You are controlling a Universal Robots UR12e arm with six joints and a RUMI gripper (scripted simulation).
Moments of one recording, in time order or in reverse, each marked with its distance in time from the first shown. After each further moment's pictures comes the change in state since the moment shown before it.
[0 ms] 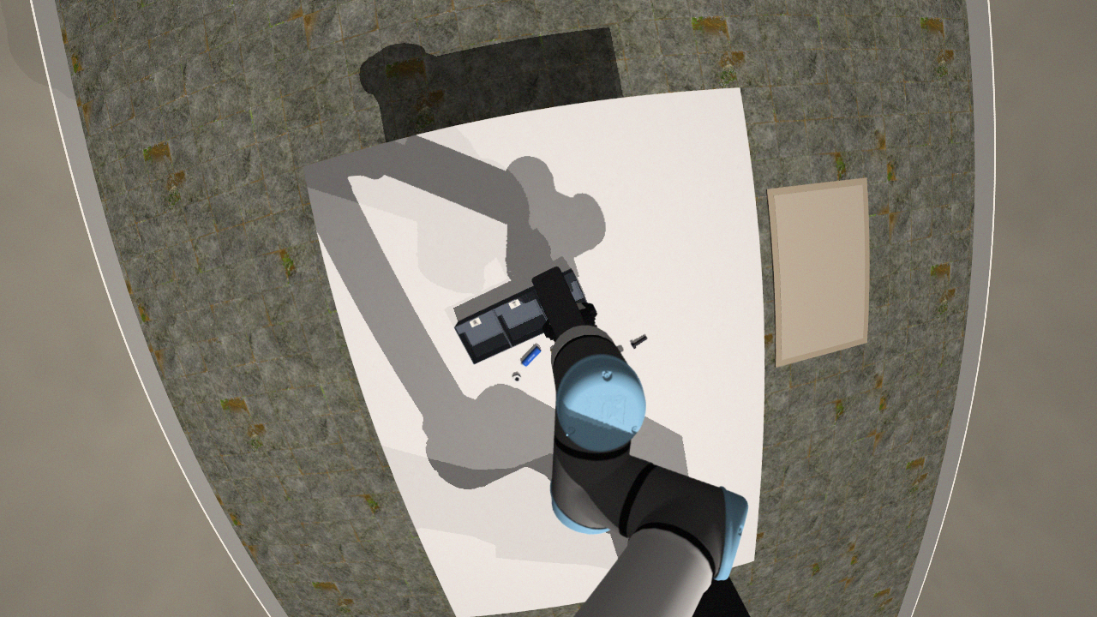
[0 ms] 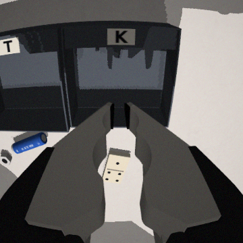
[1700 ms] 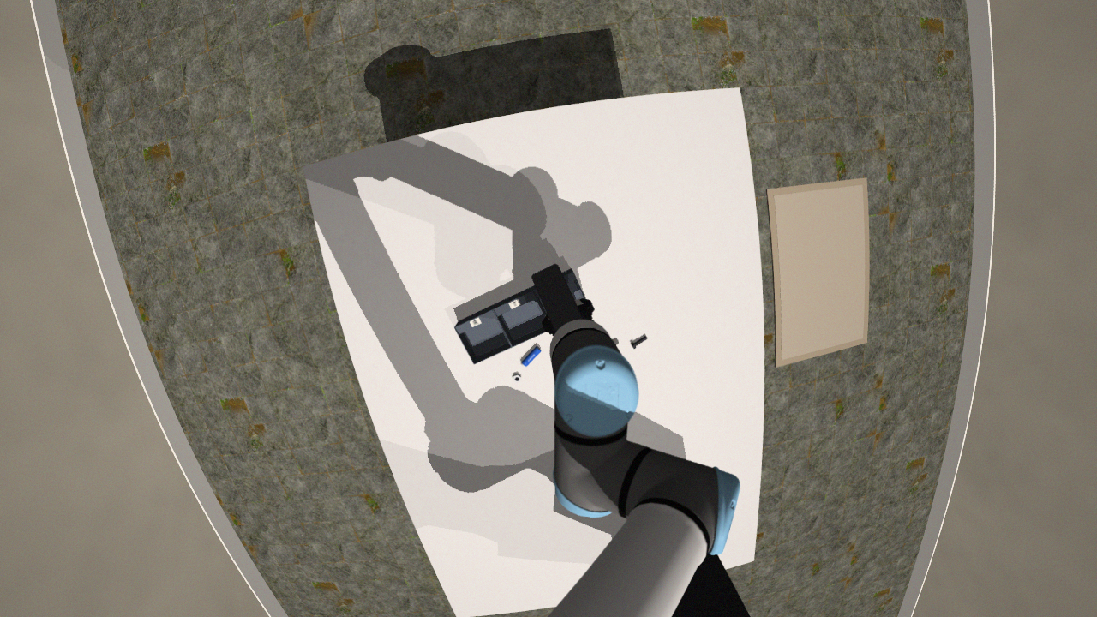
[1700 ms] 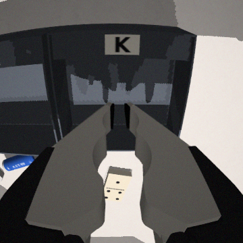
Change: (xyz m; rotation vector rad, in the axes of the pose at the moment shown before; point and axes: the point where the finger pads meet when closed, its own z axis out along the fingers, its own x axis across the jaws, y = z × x) arm 0.000 0.000 0.030 0.000 0.000 0.000
